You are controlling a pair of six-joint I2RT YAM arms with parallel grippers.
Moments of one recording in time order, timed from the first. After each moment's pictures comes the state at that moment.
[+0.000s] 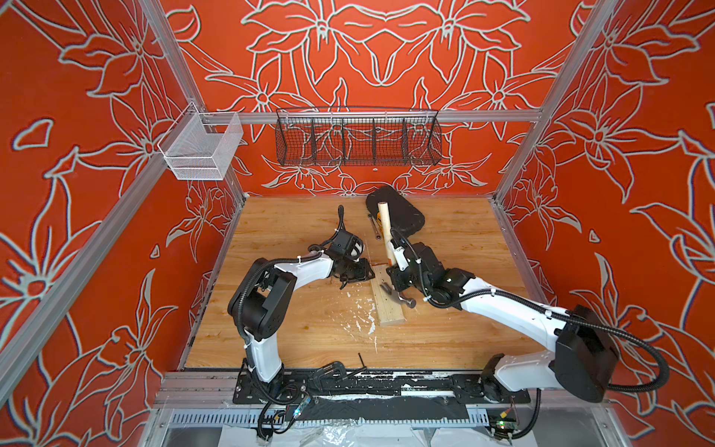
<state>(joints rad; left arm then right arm) -0.47 1.82 1.11 -0.30 0.45 -0.55 0.75 1.37 0.91 -0.23 0.10 0.26</state>
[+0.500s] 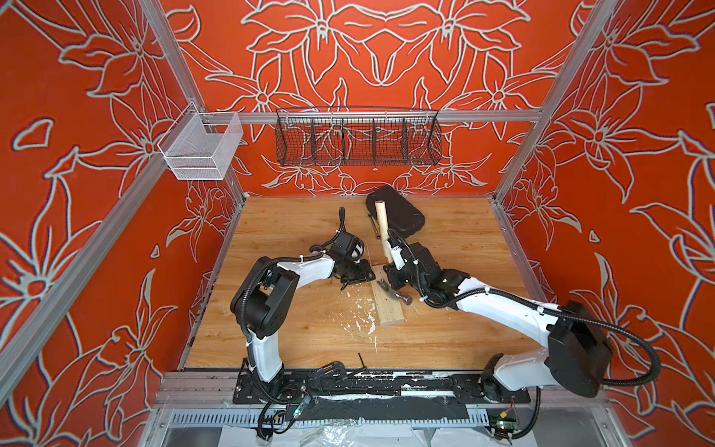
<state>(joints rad) -0.47 1.85 1.11 -0.29 0.45 -0.56 0.76 1.40 0.89 -0.14 0.13 0.24</state>
